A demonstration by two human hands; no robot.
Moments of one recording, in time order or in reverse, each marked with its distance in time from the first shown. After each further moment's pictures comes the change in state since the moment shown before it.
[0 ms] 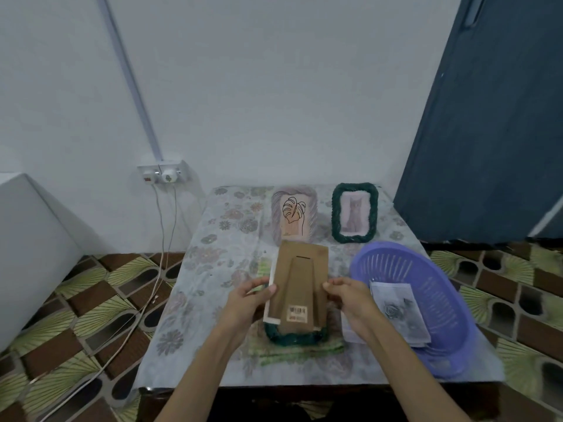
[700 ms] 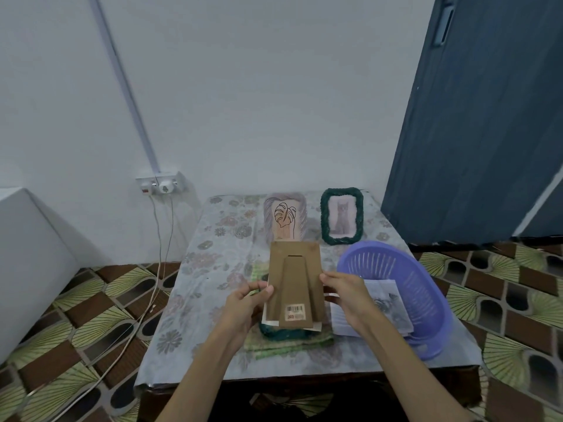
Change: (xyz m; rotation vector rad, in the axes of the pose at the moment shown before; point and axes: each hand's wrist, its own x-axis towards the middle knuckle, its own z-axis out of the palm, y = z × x) left_hand -0.037 0.001 0.015 0.009 -0.023 0.052; right_hand -0.036 -0.014 -0.017 0.013 -0.057 -0.094
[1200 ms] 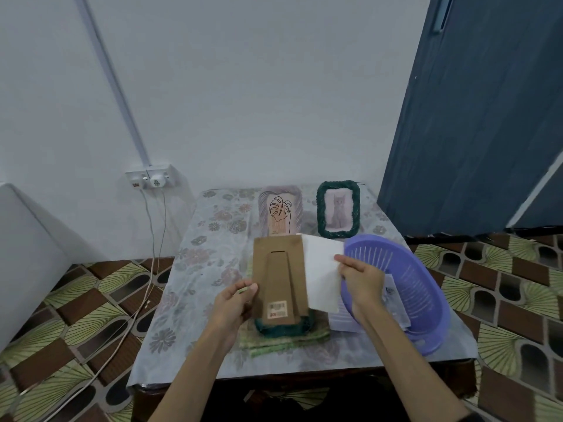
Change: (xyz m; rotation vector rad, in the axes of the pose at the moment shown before) left_hand 0.017 -0.010 -0.011 -0.005 0.107 -0.030; right_hand 0.011 -0.003 -0.012 0.026 0.395 -0.173
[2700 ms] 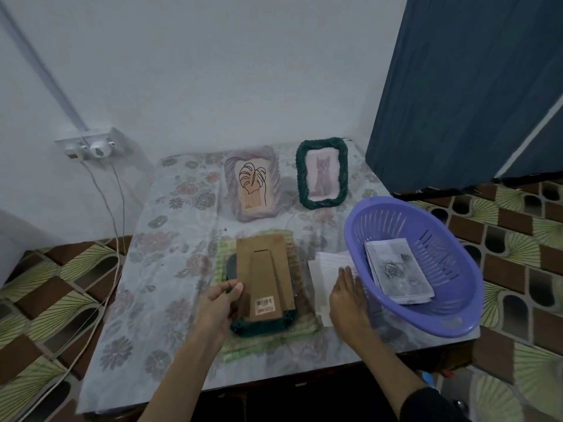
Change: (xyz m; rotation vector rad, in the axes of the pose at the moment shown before) left_hand 0.074 -0.047 0.024 0.047 0.131 -0.218; right_hand 0.061 0.125 -0.018 -1.706 -0.380 -0.308
